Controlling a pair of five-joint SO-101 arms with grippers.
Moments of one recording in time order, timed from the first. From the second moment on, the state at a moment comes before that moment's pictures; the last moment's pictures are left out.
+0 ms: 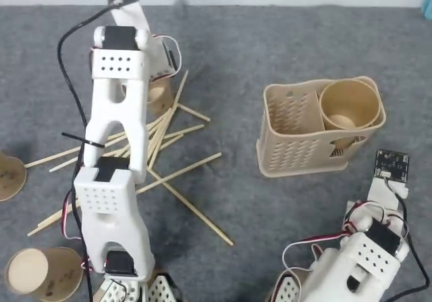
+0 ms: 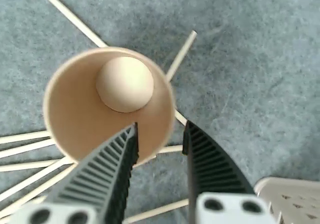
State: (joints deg) left arm -2.5 32.0 -42.4 94.9 26.1; right arm 34.5 -67.0 83.6 54.1 23.2
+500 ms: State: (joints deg) left arm -3.2 32.0 -22.8 77.6 26.0; right arm 34.5 -67.0 83.6 54.1 23.2
